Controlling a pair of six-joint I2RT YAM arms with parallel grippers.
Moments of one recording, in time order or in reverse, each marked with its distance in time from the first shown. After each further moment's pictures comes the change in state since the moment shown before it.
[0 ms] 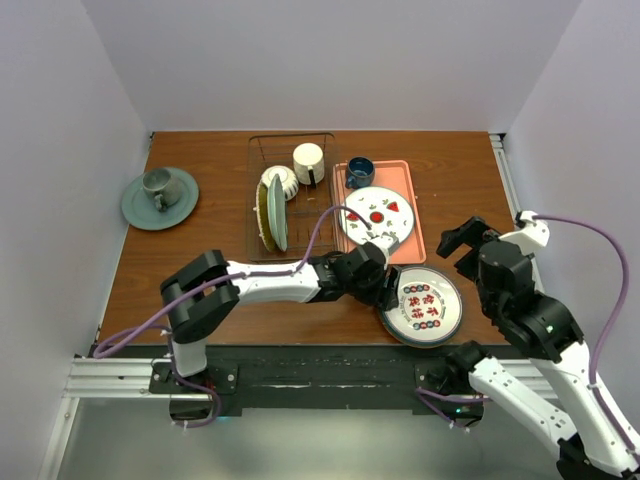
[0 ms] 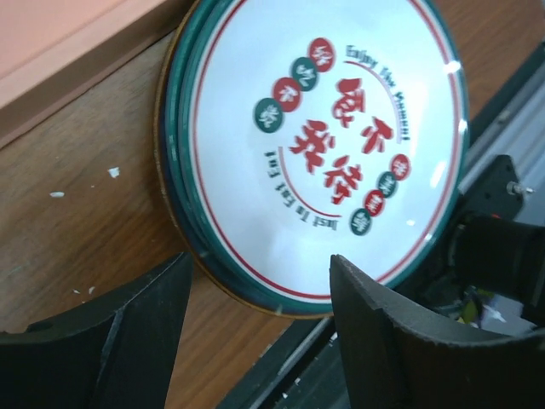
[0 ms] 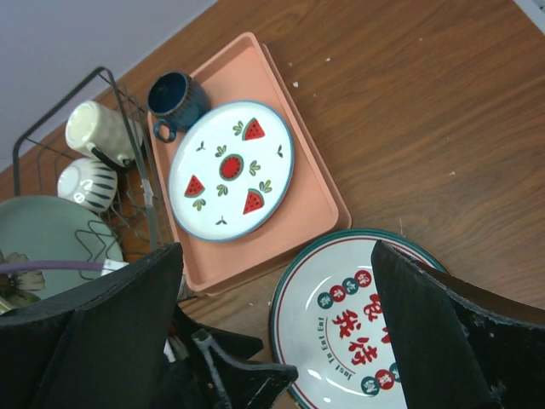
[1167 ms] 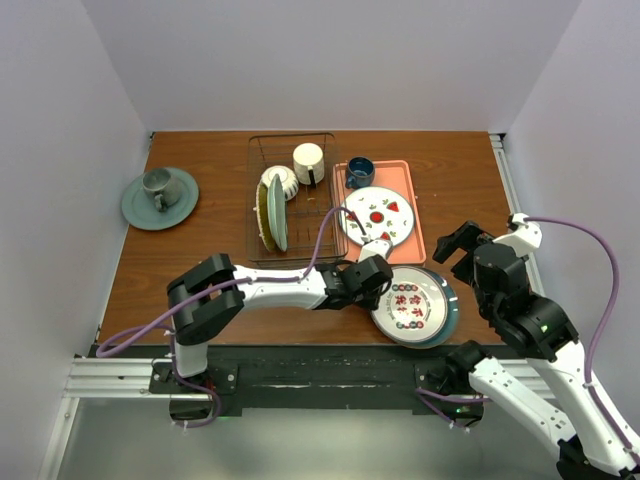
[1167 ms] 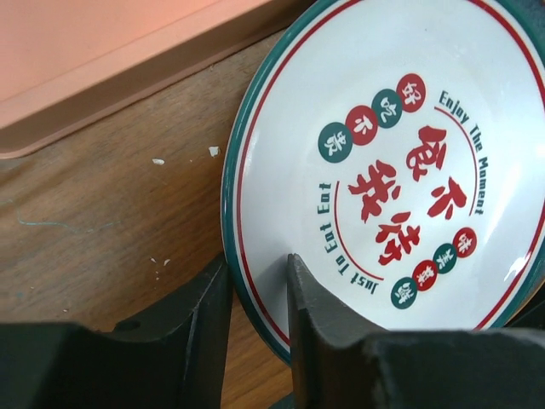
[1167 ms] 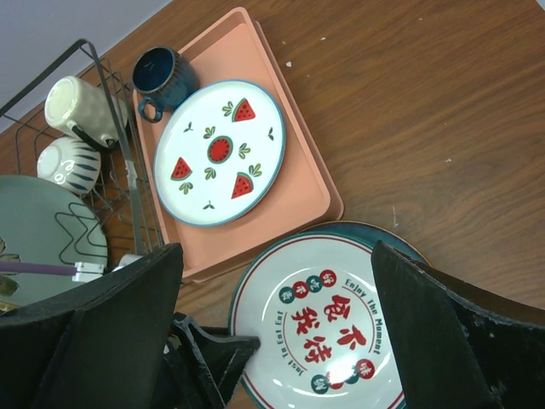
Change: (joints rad) left arm -0.060 0.039 0.037 -0.151 -0.298 -0.053; right arm 0.000 -0.020 -0.034 -0.010 -0.022 -0.014
